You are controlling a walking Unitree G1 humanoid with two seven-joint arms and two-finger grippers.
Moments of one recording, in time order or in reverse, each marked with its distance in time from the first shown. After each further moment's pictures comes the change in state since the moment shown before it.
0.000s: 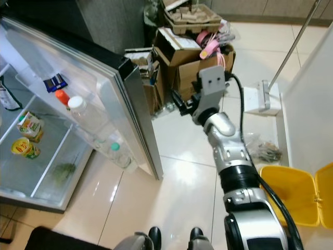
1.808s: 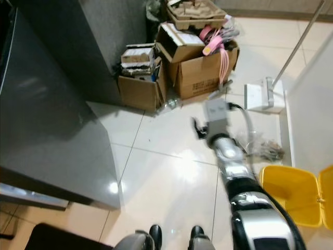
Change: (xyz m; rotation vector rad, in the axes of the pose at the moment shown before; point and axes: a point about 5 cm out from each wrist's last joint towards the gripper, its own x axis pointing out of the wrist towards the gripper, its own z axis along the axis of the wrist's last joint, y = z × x) left arm -0.022 -0.037 0.008 -0.115 0.035 -0.235; right arm -0.067 -0.073 -0.079 -0.154 0.269 -0.502
